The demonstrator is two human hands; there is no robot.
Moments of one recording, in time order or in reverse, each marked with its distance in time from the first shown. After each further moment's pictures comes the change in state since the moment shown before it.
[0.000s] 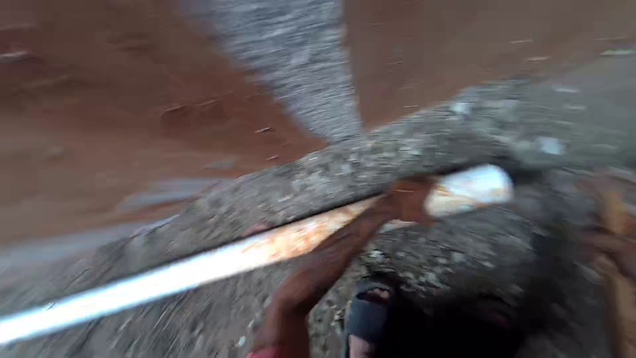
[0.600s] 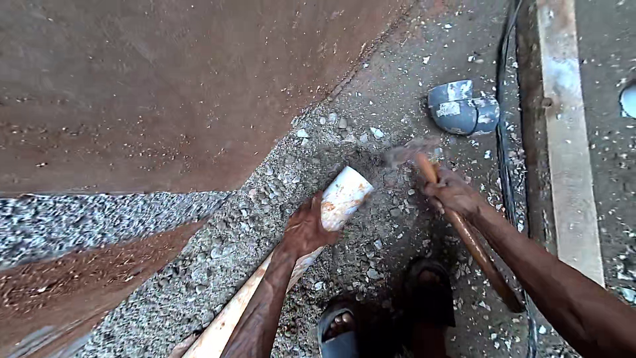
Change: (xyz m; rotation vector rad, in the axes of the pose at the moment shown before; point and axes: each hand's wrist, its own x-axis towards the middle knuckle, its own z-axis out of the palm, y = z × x) left_hand 0.016 0.010 -0.002 0.183 -0.157 -0.172; right_hand 0.021 0.025 -0.004 -0.117 -0.027 0.131
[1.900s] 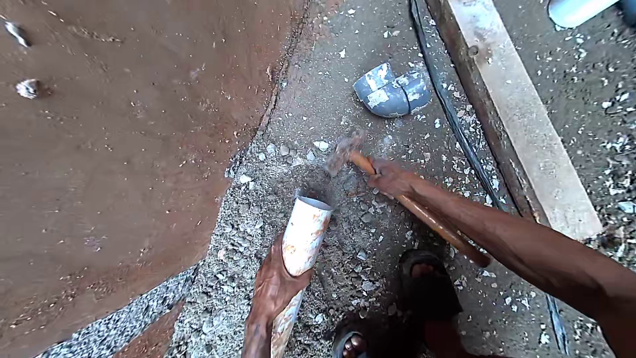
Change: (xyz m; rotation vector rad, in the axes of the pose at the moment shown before) left_hand -0.015 0.000 0.007 0.008 0.174 0.013; right_hand 0.036 -0.003 -0.001 -0.040 -0.075 -0.030
